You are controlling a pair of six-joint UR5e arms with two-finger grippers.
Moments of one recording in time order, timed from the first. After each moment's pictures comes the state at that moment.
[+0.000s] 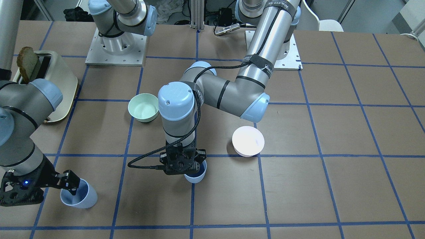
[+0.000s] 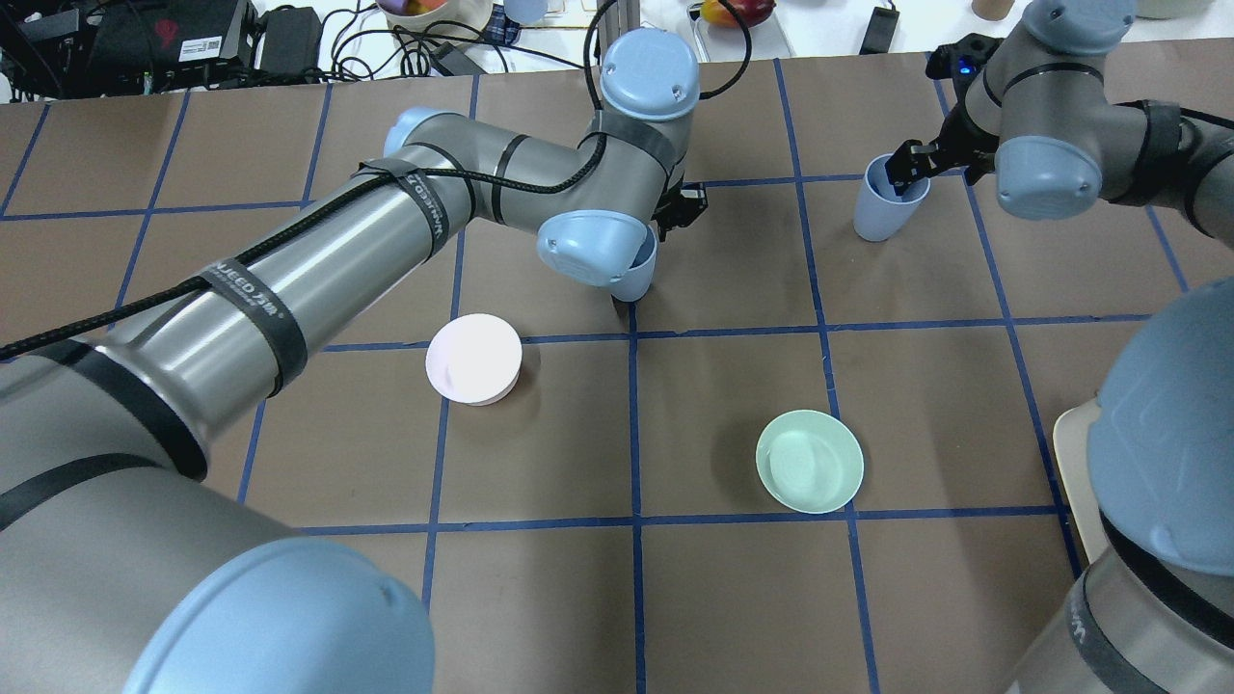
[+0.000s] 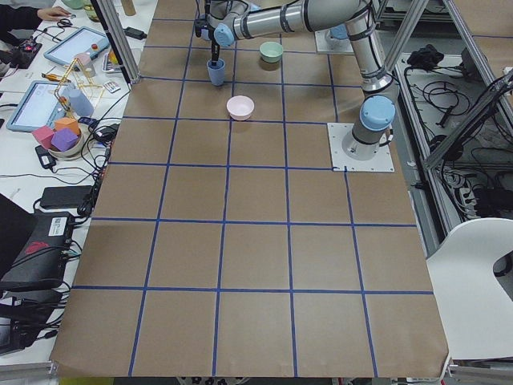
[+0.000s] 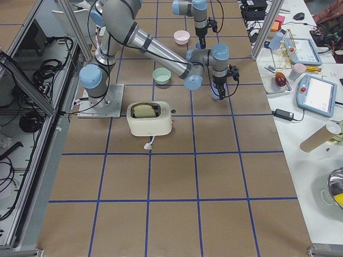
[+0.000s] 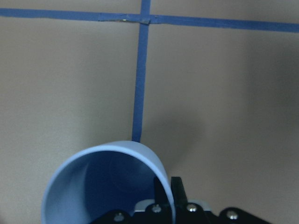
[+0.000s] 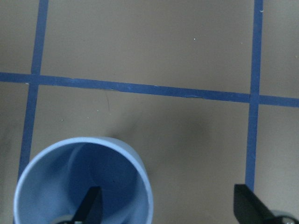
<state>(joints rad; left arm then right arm) -1.97 -2.14 -1.38 -1.02 1.67 -0.50 1.34 -1.05 1.61 -2.33 -1.52 -0.32</state>
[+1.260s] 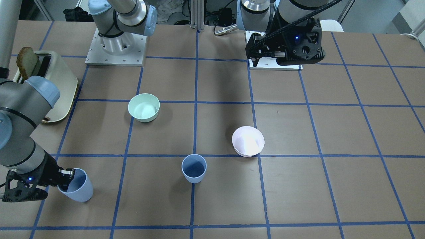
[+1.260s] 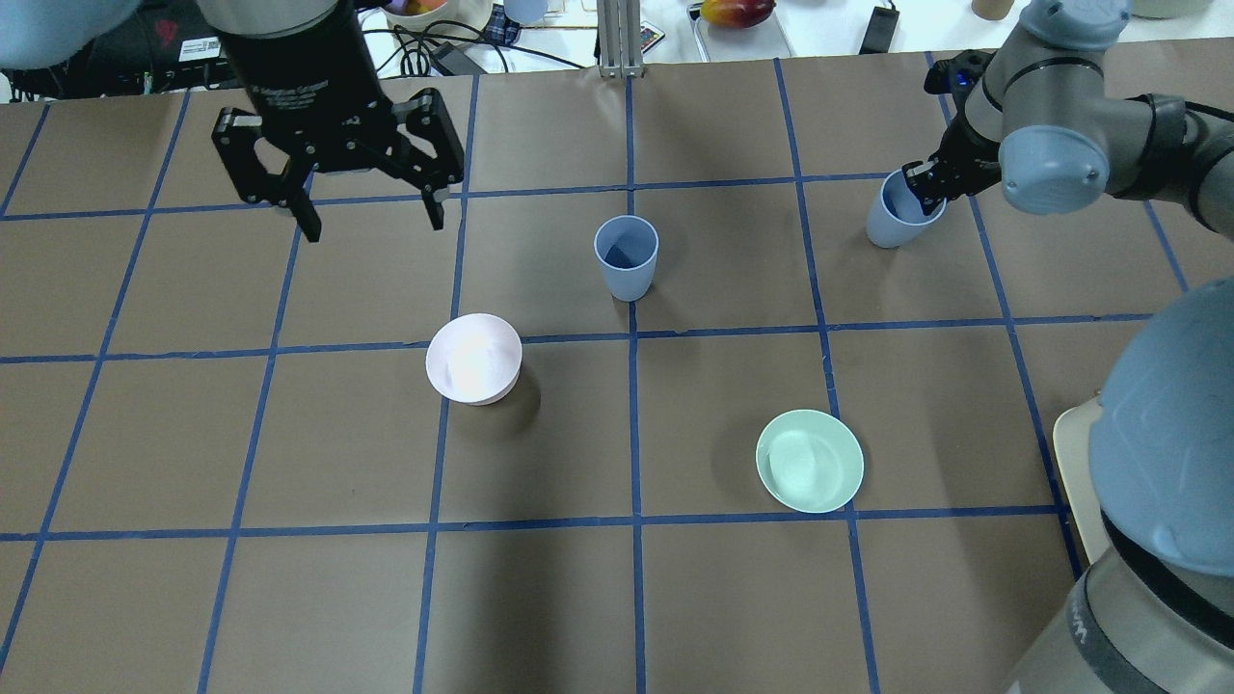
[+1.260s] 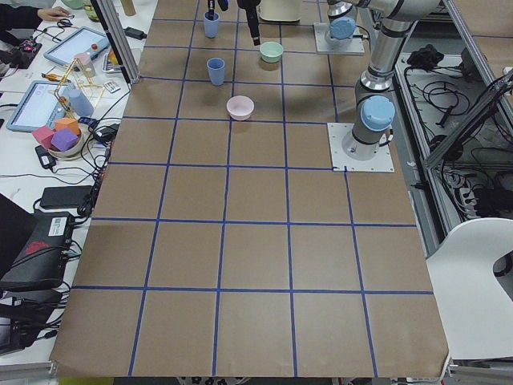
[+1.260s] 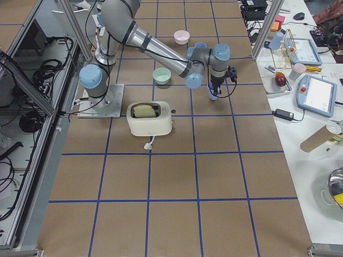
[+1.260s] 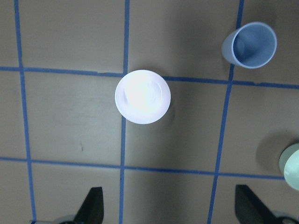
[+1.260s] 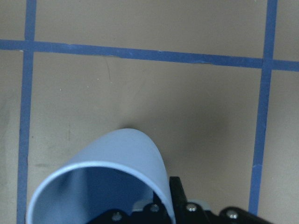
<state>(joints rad) -1.66 -1.62 -1.39 -1.90 1.58 -0.21 1.34 -1.09 1.60 -2.19 -1.53 -0.31</state>
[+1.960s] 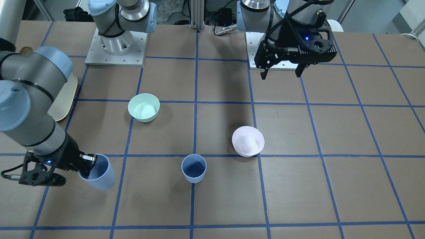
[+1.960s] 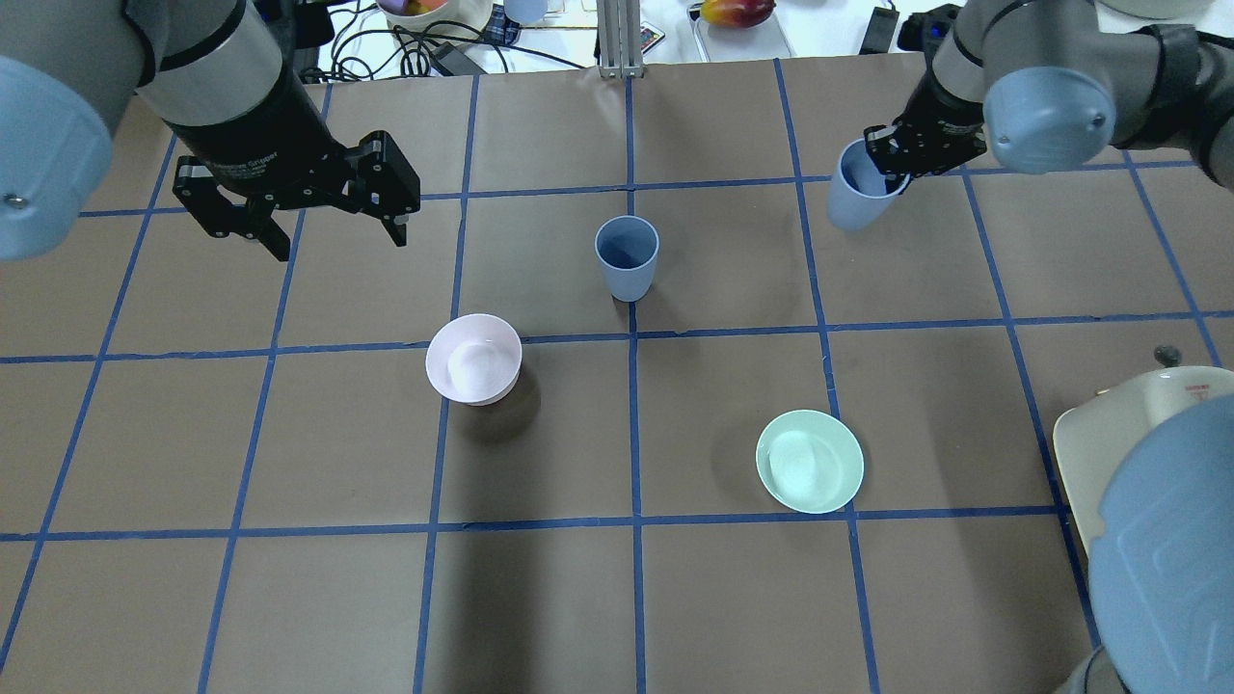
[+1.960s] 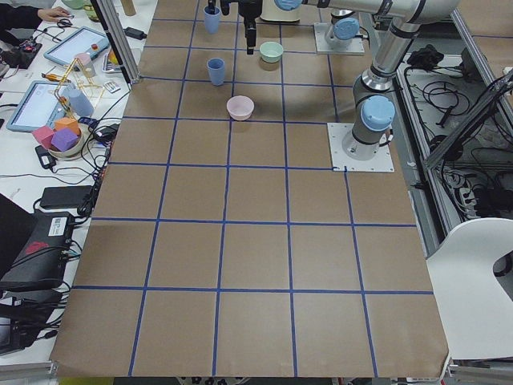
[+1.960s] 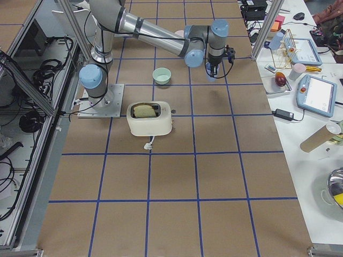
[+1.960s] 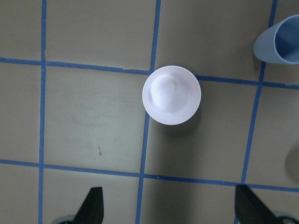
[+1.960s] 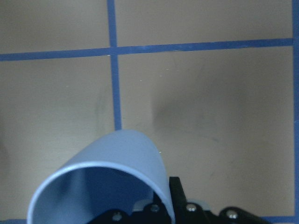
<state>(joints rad) -1.62 -1.53 -1.55 -1.57 1.59 -0.16 1.50 -1.19 1.55 -2.02 -1.50 0.00</state>
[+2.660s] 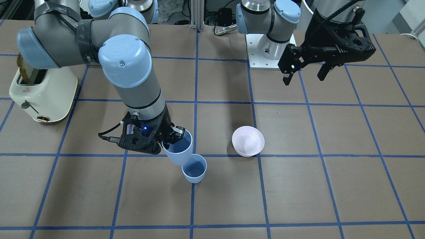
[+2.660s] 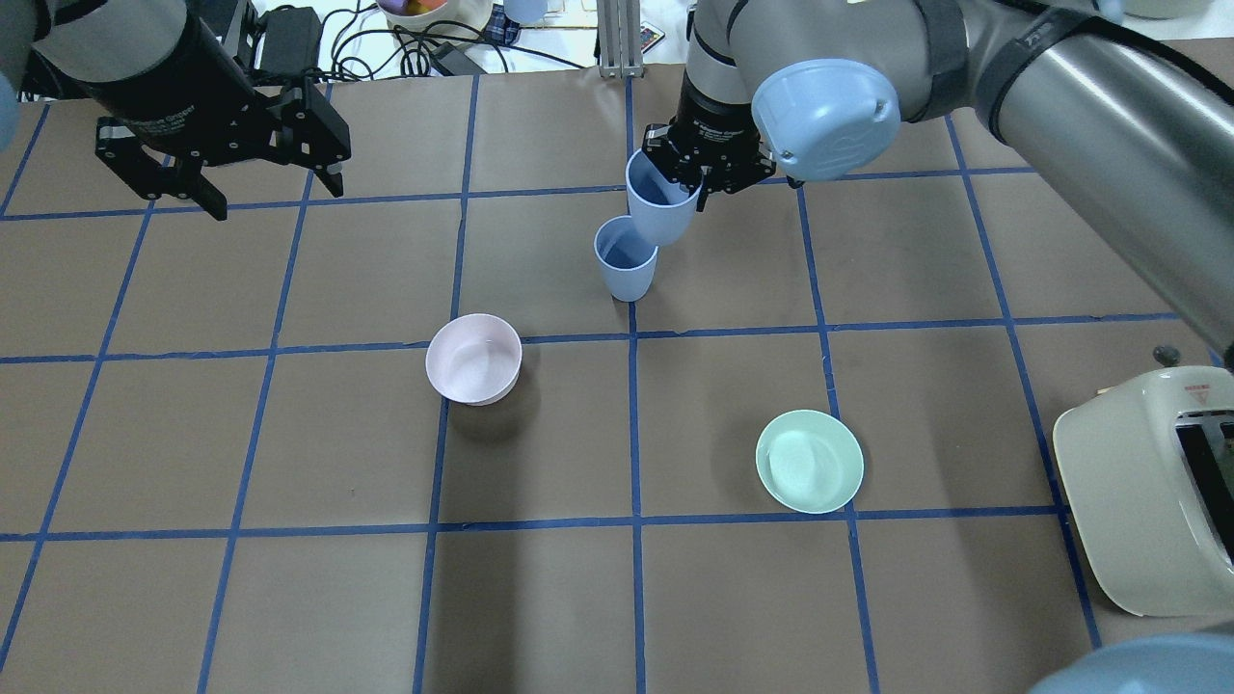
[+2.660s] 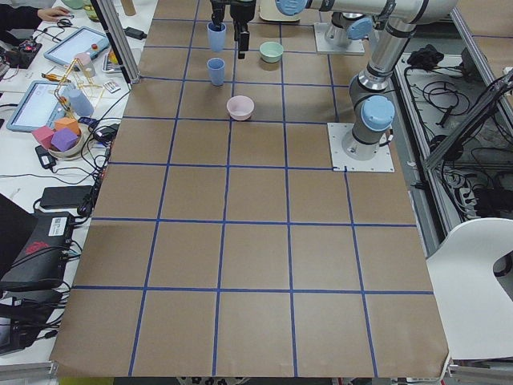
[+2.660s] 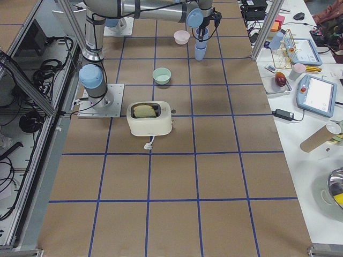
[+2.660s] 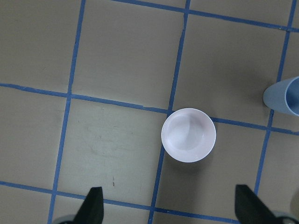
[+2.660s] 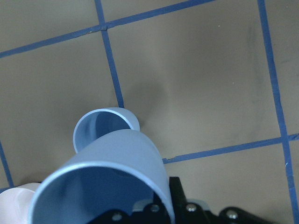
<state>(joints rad) -1.53 -1.53 -1.53 -1.55 1.58 -0.15 1.80 -1.21 1.42 -1.85 -1.48 0.45</state>
